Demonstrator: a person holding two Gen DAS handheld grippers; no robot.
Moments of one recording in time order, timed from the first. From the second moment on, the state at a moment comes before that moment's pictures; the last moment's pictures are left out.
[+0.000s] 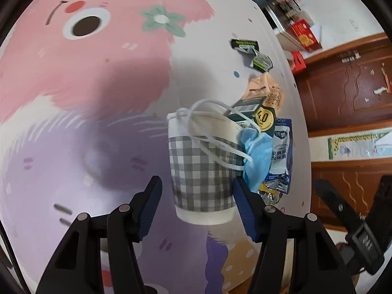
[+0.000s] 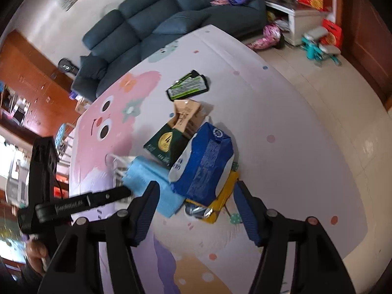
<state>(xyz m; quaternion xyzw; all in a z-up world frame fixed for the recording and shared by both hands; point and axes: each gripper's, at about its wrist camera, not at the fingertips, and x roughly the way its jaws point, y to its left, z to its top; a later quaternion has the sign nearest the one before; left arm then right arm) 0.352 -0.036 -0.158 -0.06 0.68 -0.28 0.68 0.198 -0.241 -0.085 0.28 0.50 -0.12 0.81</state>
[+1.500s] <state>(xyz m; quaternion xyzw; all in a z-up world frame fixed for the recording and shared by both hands) 0.301 0.023 -0.122 -0.08 0.67 -0.24 0.70 0.256 -0.244 -0.132 0.27 0.58 -0.15 0.75</state>
